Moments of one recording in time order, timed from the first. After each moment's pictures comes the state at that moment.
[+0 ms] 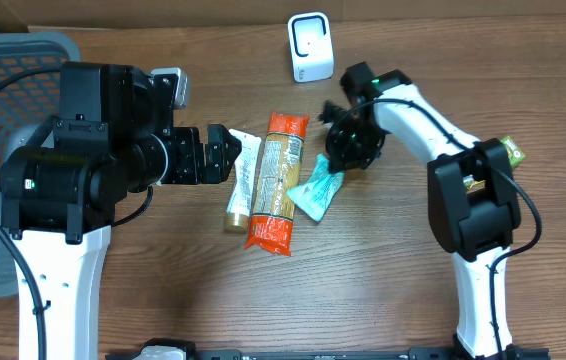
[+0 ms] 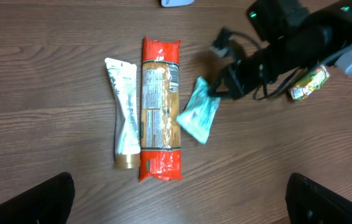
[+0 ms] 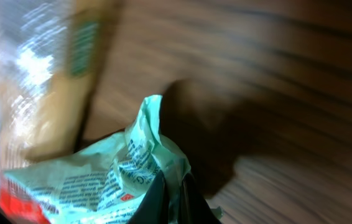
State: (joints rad) left arm -0.11 1.36 1.80 -1.41 0.30 -0.15; right arm 0.33 2.30 1.81 -1.11 -0.42 0.06
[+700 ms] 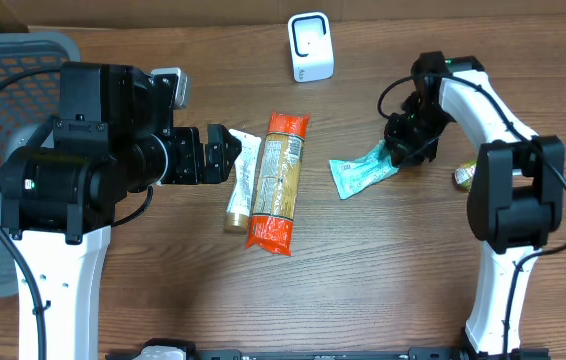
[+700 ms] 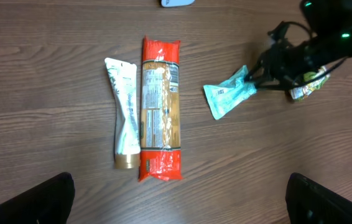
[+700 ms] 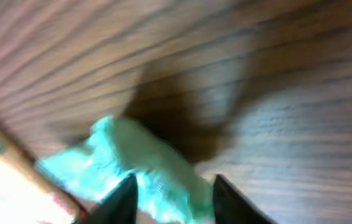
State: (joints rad) left arm -0.11 1.36 1.80 -1.41 0.30 -0.15; right arm 0.11 2.25 1.80 -1.24 -0.39 0.39
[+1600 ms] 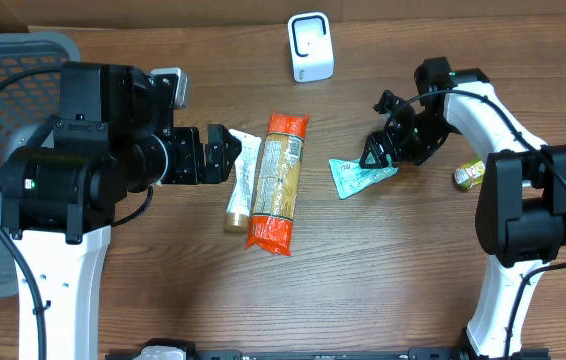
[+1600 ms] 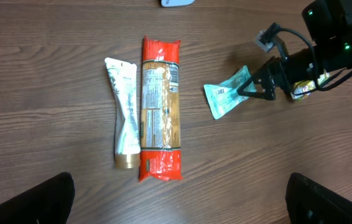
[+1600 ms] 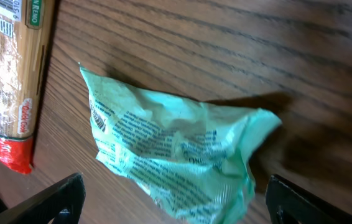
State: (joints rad) left arm -0.11 1.36 1.80 -1.41 0.30 -0.15; right arm 0.11 2.17 1.63 -1.06 -0.53 -0.32
